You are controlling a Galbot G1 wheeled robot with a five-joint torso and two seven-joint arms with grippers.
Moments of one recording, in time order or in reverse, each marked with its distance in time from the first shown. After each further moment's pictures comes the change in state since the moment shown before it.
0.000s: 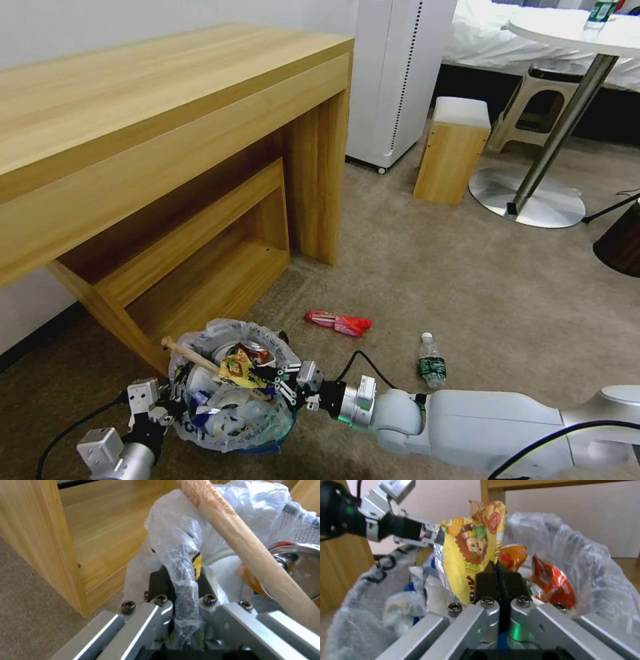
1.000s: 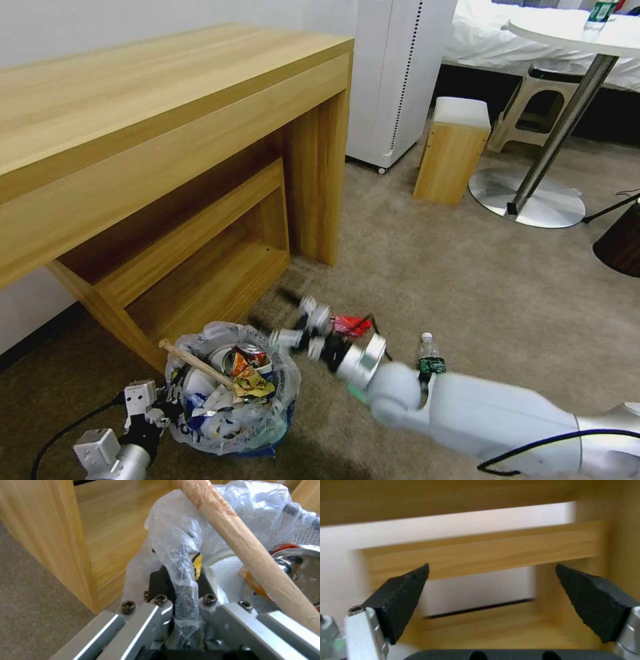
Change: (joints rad) left arm 0.016 0.018 -0.024 0.008 0.000 -0.002 0.001; right arm -0.117 -0.062 0.468 0.149 0.013 -0.166 0.261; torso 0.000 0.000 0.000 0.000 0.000
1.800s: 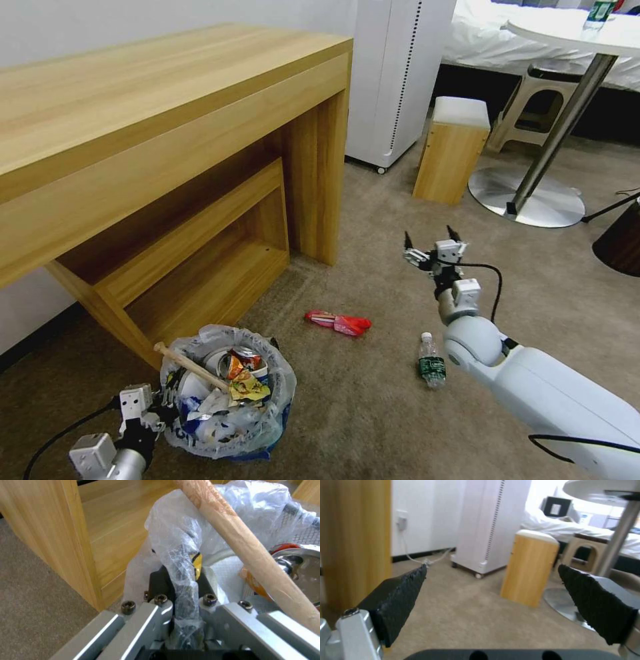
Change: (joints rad) left arm 0.005 -0.007 -0.002 0.009 0.025 -0.007 0.002; right arm -0.326 -0.111 0.541 -0.116 -0.243 -0.225 0.364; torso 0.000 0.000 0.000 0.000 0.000
